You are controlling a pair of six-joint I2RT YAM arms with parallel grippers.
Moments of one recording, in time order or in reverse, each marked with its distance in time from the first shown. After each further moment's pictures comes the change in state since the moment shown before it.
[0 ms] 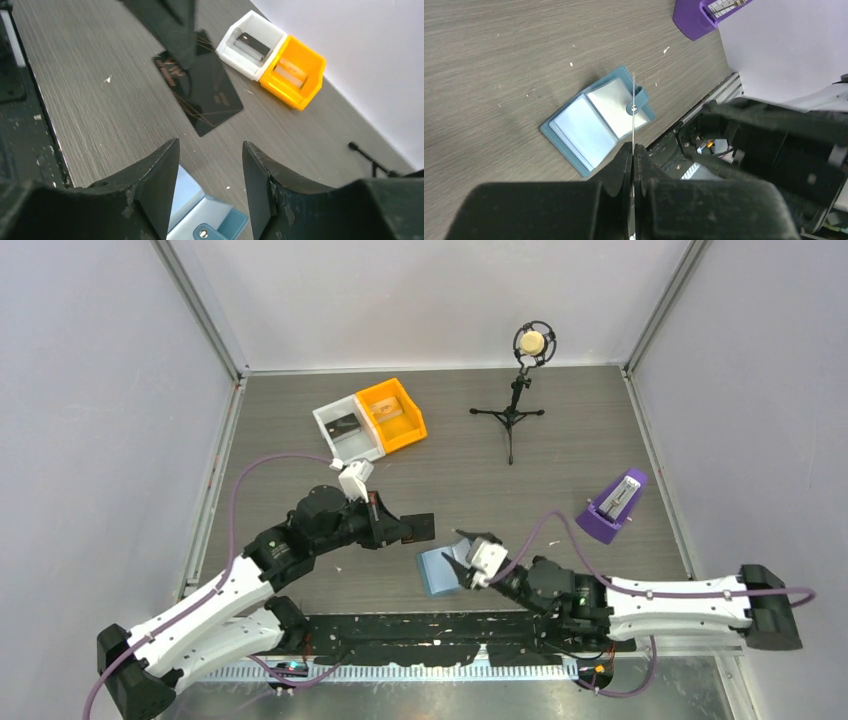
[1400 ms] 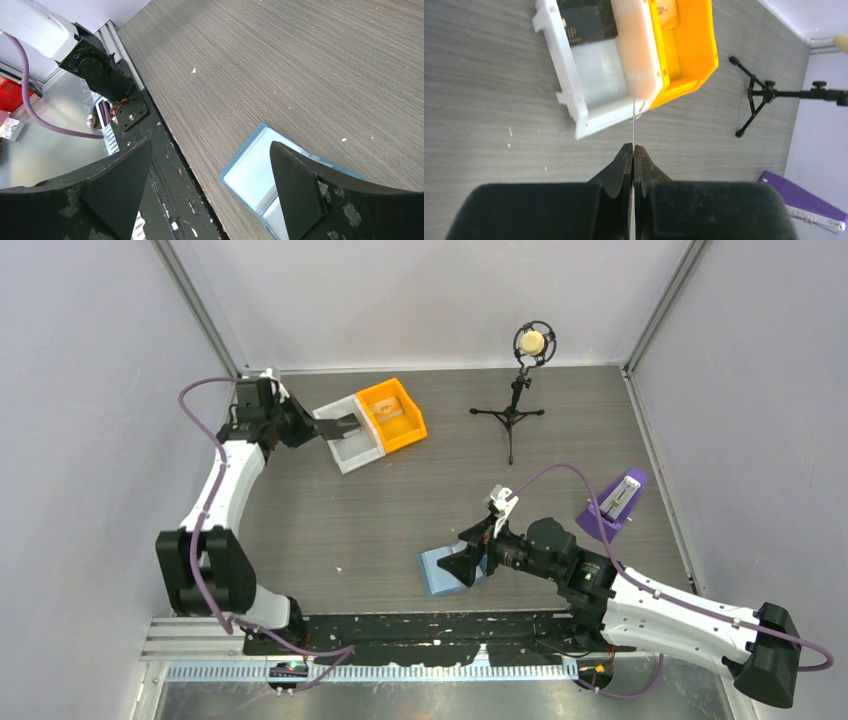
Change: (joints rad) left arm 0.822 0.621 0.544 -0.163 0.143 0.259; right arm -0.459 -0.063 0.106 -0.361 -0.623 0.833
